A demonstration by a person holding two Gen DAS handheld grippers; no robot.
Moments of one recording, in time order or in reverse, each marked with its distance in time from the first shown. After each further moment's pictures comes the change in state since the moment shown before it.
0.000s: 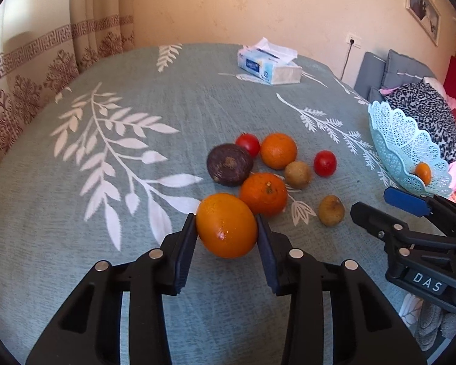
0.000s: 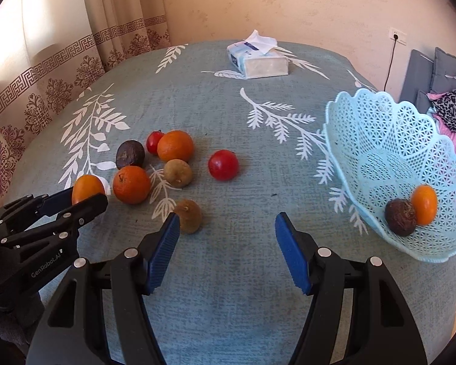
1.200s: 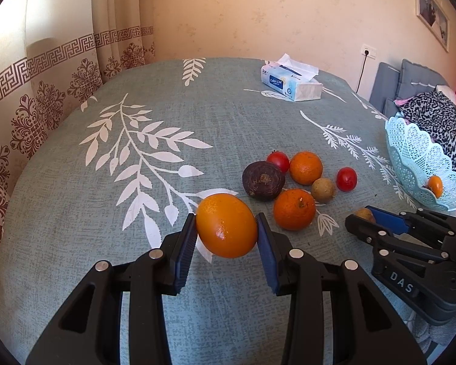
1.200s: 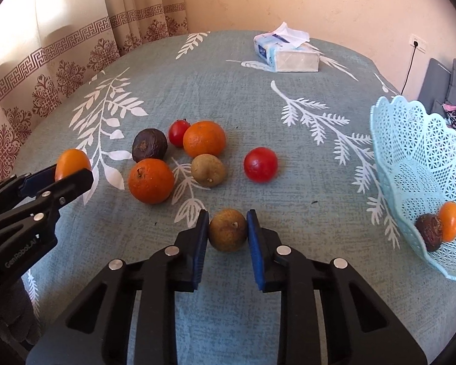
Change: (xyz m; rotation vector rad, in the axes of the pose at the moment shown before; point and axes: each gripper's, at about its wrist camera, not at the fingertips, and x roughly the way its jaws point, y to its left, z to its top) left arm -0.015 0.019 0.004 -0.020 -0.052 0.077; right arm 0.020 0.023 0.004 -0.062 0.031 0.037
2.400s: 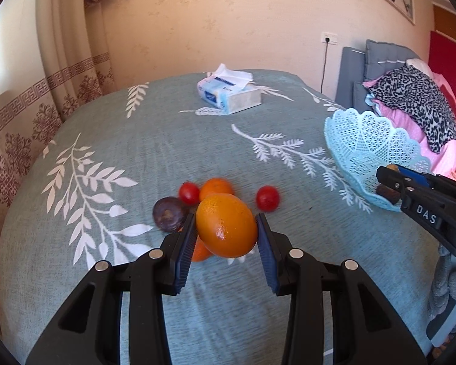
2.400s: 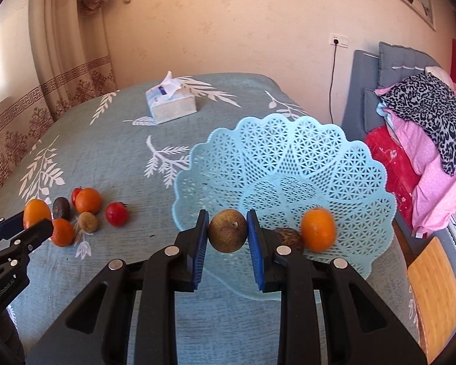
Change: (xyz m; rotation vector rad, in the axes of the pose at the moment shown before) left arm -0.007 -0.096 0.028 0.165 -0.026 -0.075; right arm -0.064 -0.122 -0.002 0.212 -0.169 -0.231
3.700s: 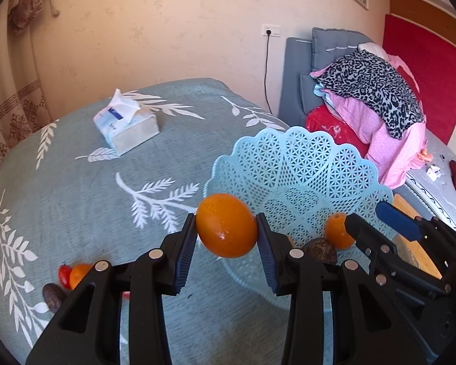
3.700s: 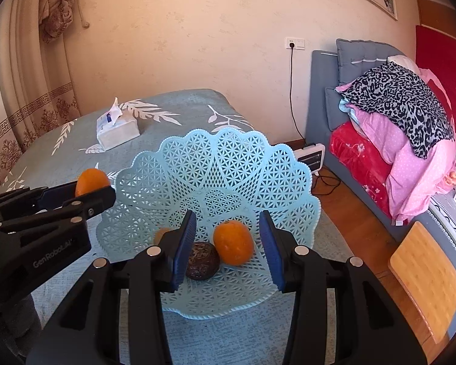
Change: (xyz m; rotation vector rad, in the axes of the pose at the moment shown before) left arm 0.062 -0.117 0.071 0.130 0.005 -0.216; right arm -0.012 -0.064 -0.001 0.116 -0.075 -0.129
